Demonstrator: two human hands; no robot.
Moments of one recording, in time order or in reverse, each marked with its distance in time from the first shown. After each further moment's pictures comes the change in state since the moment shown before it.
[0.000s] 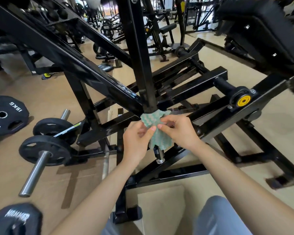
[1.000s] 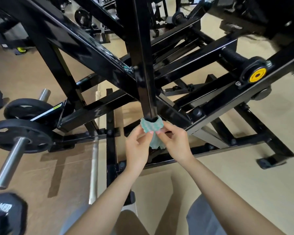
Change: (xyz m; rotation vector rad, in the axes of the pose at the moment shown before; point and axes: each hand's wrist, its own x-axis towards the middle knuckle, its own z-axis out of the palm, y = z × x) left_hand -0.047 -0.082 0.048 -0.257 0.038 -0.194; right_hand -0.071 0.065 0.069 0.239 0.051 0.195
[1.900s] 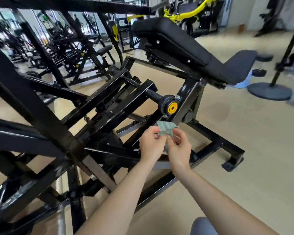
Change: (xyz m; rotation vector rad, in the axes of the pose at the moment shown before) left_hand 0.048 0.080 0.205 0.287 -0.396 0.090; right_hand 0.025 0.005 -0.138 0.242 0.848 0.300
